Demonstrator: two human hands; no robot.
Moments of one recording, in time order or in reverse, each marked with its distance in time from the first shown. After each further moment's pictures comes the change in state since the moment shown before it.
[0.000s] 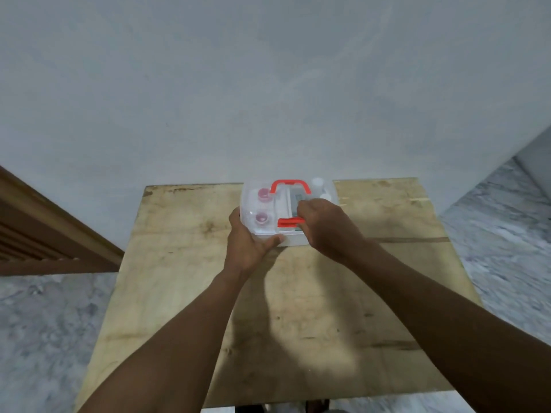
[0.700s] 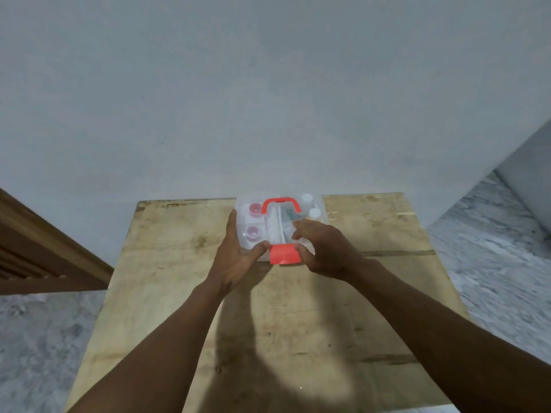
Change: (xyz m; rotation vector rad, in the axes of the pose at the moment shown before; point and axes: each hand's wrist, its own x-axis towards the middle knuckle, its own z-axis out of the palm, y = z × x) left_hand -0.001 0.009 -0.016 0.028 -0.165 0.115; right_hand -0.023 0.013 -0.006 0.227 -0.073 0.051
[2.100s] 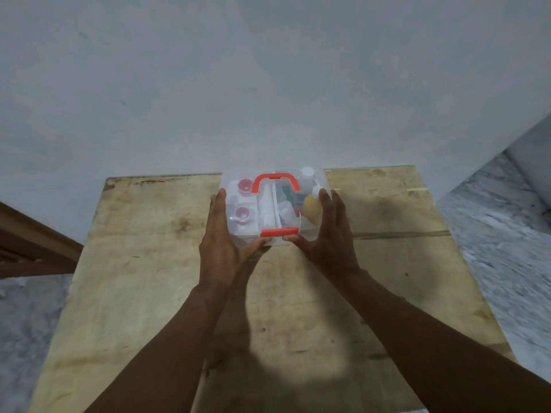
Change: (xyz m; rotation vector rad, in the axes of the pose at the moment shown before) left_hand 0.010 -0.037 0.031 0.248 0.260 0.107; right_hand -0.002 0.044 0.088 0.013 0.477 0.256
